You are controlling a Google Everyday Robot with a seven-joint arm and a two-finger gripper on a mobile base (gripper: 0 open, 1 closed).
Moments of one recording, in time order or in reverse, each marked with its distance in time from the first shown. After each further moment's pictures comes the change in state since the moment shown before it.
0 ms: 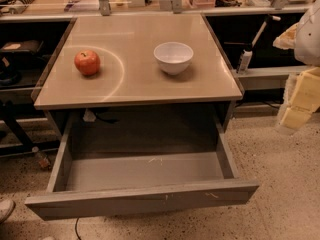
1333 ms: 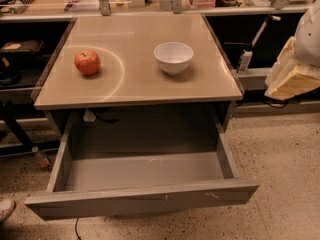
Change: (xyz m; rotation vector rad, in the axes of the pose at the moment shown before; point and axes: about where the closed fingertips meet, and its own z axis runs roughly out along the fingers) arm 0.000 0.000 0.000 0.000 0.000 0.000
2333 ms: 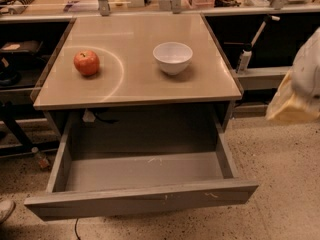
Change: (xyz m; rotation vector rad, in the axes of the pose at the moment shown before) arm 0.008 0.041 0.019 0.000 0.050 0.092
